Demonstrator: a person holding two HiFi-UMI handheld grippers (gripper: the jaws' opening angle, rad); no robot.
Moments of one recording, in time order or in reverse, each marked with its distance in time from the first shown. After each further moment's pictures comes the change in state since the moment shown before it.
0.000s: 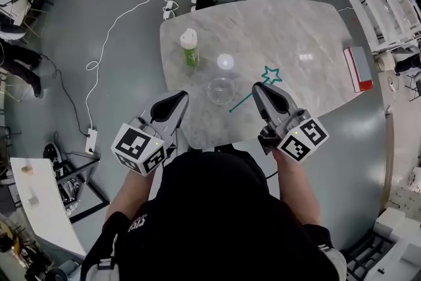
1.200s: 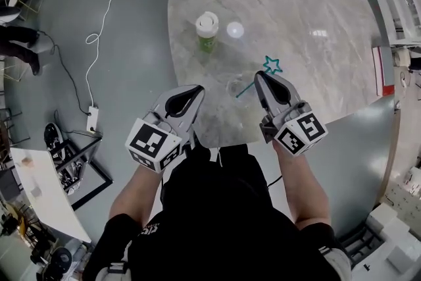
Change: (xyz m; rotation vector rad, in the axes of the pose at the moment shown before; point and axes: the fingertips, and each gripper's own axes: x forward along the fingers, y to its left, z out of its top) left arm 0.048 0.066 -0.081 -0.069 0.126 0.008; right arm 0.095 -0.061 -0.094 -0.008 0.128 -0.057
